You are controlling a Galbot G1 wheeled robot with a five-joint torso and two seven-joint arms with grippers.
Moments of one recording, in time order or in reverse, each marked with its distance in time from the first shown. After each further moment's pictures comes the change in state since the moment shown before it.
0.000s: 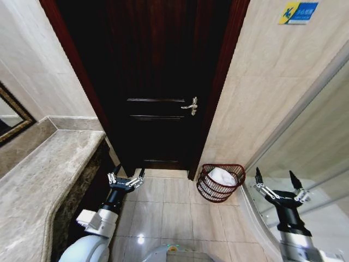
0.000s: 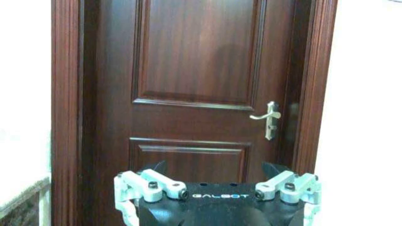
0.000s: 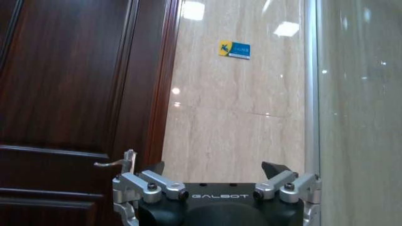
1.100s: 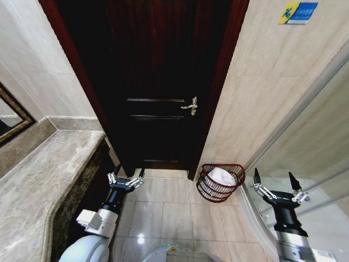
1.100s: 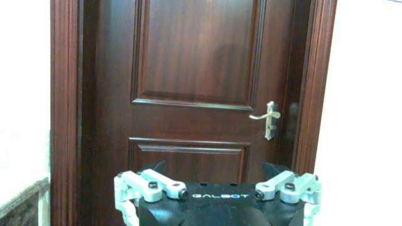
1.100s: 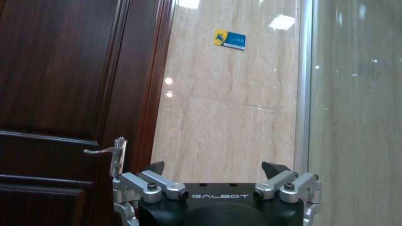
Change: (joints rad) left arm 0.000 0.000 0.000 0.000 0.000 0.000 0.000; right arm 0.004 -0.007 -0.016 -0.009 -0.046 -0.034 0.057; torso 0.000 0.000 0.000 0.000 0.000
